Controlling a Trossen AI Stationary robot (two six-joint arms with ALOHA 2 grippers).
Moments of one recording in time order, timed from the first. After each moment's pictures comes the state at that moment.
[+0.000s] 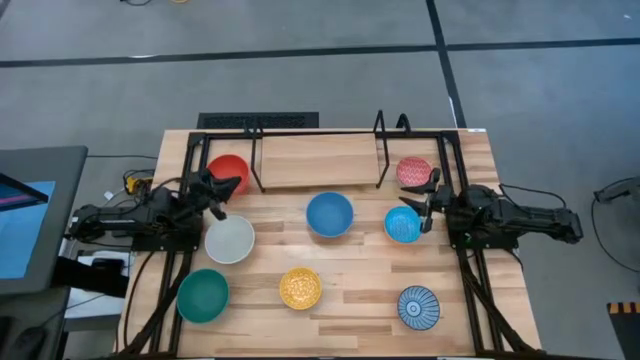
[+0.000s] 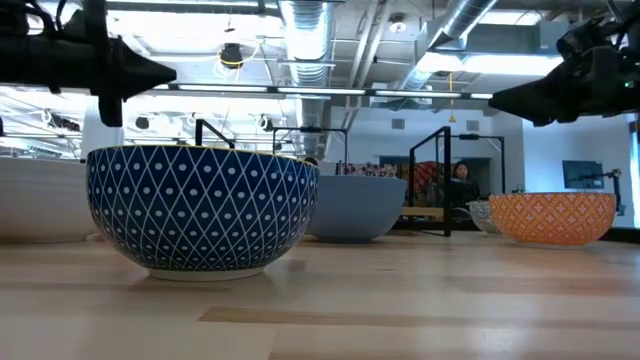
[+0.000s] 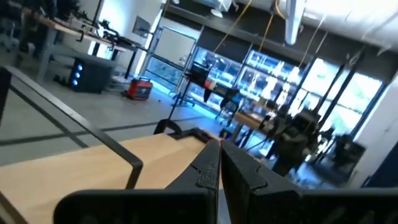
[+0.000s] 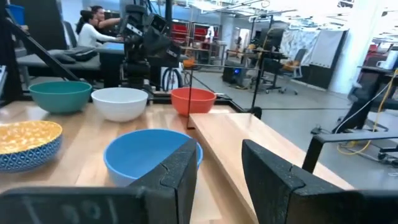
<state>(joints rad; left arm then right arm) 0.02 0.02 0.02 0.28 -0.50 -0.33 -0.12 0.02 0.01 0.03 0.15 -0.10</state>
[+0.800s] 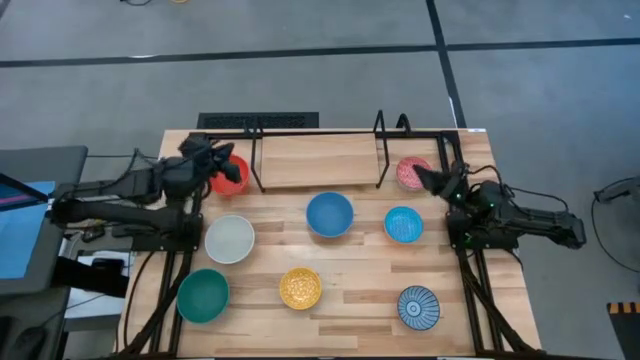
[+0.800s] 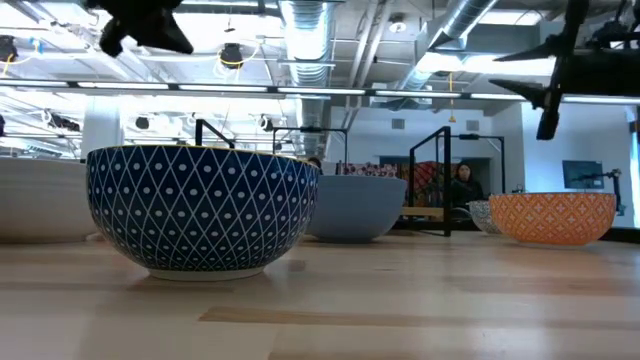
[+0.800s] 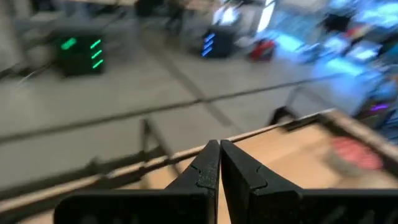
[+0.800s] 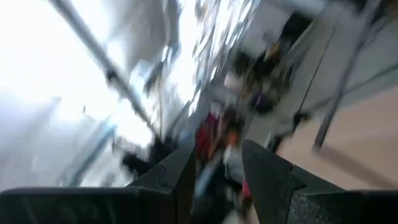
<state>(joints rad) 0.10 0.68 0.79 -0.41 -0.92 -0.46 -0.20 0.05 0.01 0.38 0.40 1.03</state>
